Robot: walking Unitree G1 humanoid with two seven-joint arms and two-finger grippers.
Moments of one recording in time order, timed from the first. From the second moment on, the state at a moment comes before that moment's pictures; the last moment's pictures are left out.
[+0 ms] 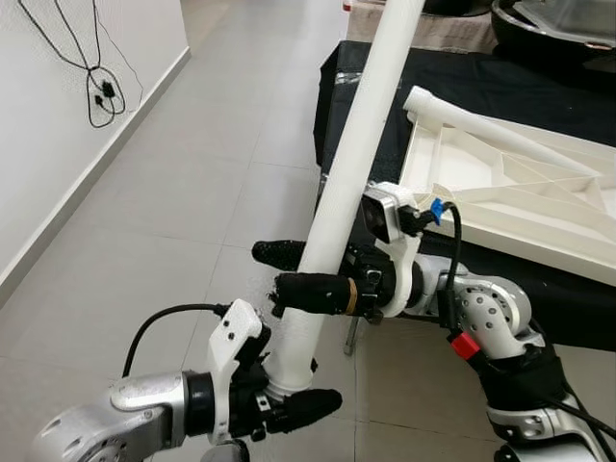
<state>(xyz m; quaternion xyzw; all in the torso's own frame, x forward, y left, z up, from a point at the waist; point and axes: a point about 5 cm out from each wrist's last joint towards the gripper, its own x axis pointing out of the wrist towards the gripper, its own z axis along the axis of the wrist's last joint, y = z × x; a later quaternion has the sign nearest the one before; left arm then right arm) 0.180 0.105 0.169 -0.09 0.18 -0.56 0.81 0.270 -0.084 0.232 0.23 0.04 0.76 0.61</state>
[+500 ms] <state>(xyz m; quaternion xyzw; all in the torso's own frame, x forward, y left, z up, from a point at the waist) 0.172 0.100 0.171 -0.10 0.18 -0.57 0.80 0.267 -0.084 0.227 0.23 0.06 0.76 0.60</state>
